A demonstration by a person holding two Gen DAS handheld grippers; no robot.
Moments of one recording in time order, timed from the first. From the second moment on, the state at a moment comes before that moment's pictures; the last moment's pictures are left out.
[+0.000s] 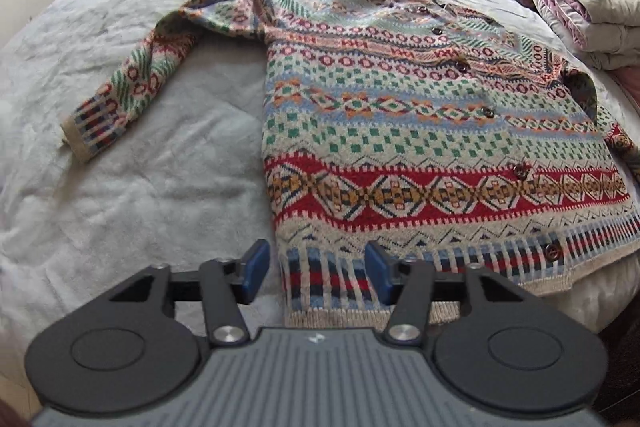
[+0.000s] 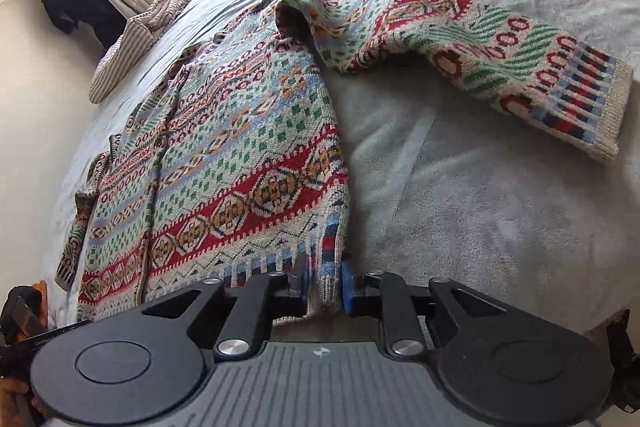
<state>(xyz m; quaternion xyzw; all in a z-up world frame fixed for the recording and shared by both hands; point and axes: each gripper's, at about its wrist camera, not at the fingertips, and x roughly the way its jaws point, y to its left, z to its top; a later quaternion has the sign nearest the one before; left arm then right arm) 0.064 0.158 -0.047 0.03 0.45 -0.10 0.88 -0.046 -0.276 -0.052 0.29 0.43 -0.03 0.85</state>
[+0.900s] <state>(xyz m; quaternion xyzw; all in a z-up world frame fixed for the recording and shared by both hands) 0.221 0.016 -0.028 0.13 0.34 -0.15 0.92 0.036 -0.480 0.008 0.03 0.34 -0.34 0.87</state>
